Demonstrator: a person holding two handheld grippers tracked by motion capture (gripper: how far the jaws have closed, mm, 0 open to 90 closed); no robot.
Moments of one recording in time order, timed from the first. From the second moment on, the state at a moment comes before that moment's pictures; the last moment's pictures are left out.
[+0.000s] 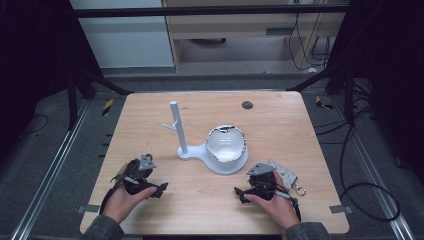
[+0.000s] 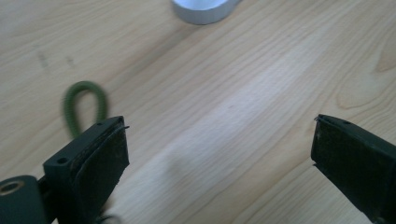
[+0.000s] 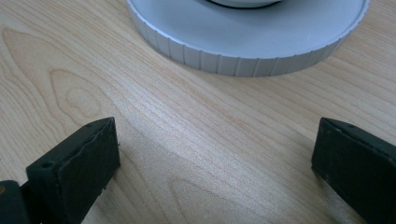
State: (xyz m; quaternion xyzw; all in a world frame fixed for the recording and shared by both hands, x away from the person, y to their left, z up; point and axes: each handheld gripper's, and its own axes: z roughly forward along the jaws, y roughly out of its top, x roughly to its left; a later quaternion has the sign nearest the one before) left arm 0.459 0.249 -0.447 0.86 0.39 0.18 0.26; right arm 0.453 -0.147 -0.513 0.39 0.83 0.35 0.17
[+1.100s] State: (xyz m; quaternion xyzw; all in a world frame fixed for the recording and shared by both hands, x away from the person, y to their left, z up) left arm 0.512 0.302 -0.456 0.85 0.49 0.10 0.15; right arm 0.451 -0.148 -0.513 0.38 0.84 0.35 0.17
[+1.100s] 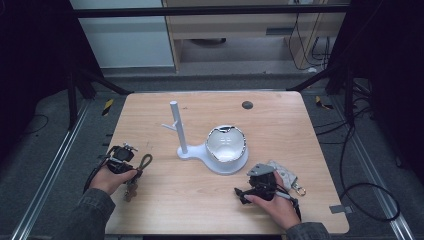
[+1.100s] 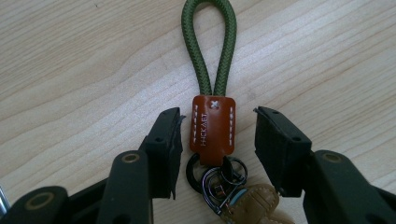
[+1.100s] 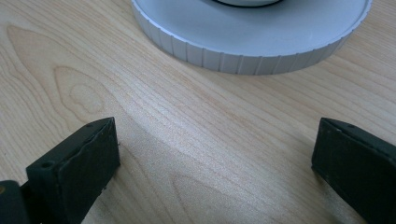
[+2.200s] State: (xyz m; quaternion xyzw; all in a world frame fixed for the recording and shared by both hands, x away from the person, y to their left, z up) left arm 0.461 0.310 -0.419 0.81 0.46 0.19 0.31; right arm 0.451 -0.149 -0.513 0.38 0.84 0.36 0.17
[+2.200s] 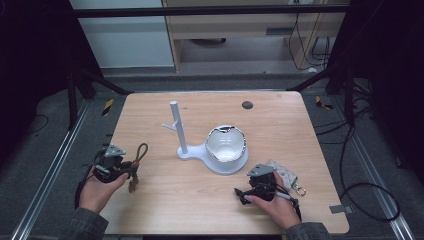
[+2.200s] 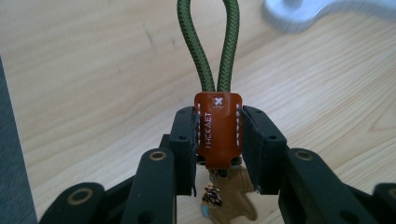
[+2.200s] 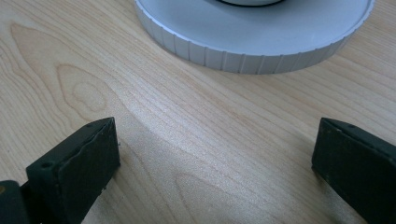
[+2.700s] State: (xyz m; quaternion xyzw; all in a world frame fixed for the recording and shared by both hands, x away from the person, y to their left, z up) left arm 0.429 0.288 -0.389 0.77 0.42 0.25 0.40; right arm 0.451 -0.149 -0.513 0.38 0.84 0.36 0.17
